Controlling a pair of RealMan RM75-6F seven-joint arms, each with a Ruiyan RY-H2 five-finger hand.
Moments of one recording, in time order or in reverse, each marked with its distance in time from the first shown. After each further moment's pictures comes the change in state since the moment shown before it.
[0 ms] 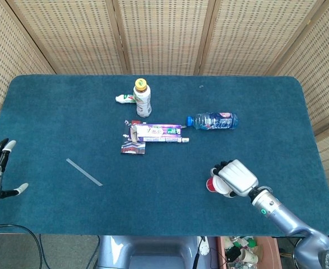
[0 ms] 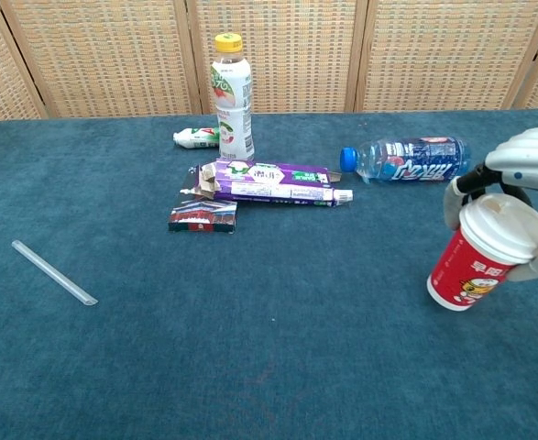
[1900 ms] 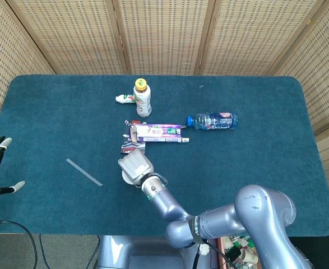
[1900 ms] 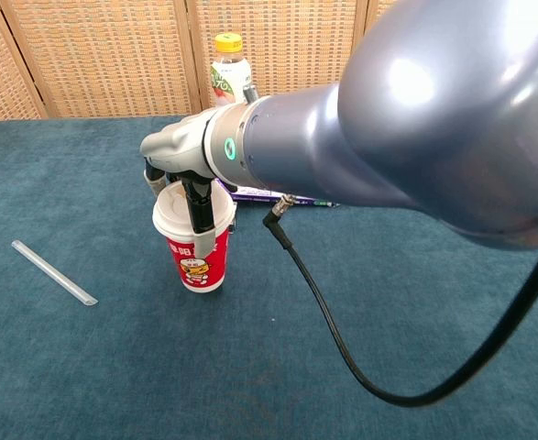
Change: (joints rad) left arm -0.023 0.049 0.001 0.035 -0.009 -0.060 -0.137; right arm 0.946 -0.530 0.132 -0.007 1.369 0.138 -0.781
